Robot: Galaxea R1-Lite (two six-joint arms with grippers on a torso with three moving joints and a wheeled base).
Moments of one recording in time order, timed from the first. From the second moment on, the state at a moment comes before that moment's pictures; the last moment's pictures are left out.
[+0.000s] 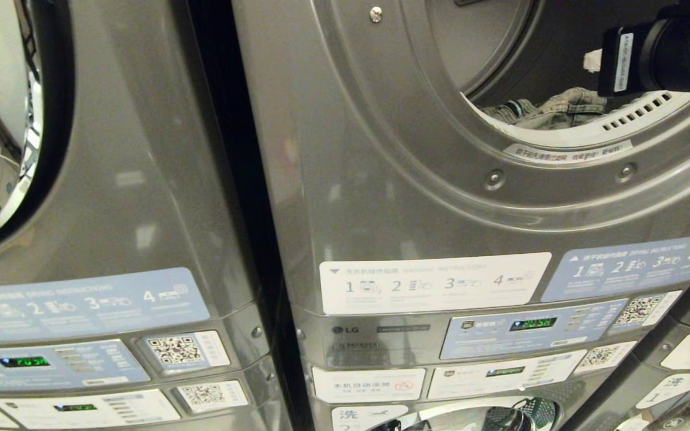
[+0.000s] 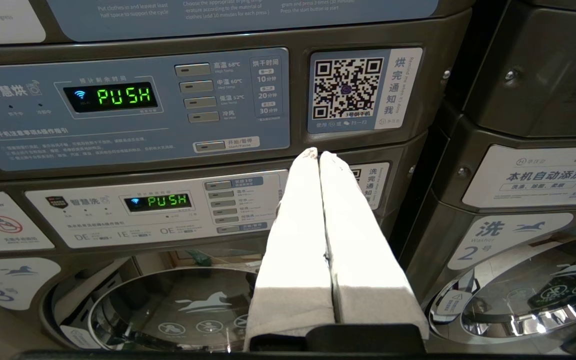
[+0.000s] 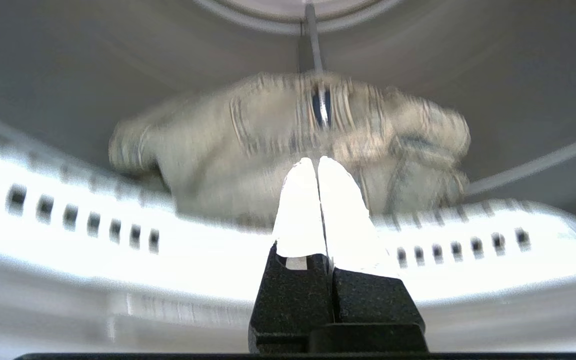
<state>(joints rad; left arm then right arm) 0.01 0.00 0.00 0.00 0.00 0.03 0.45 1.52 -1.67 0.20 -0.39 -0.13</state>
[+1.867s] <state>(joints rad) 0.01 0.00 0.00 0.00 0.00 0.03 -0.02 0.19 -0.03 0.08 0.07 -0.21</state>
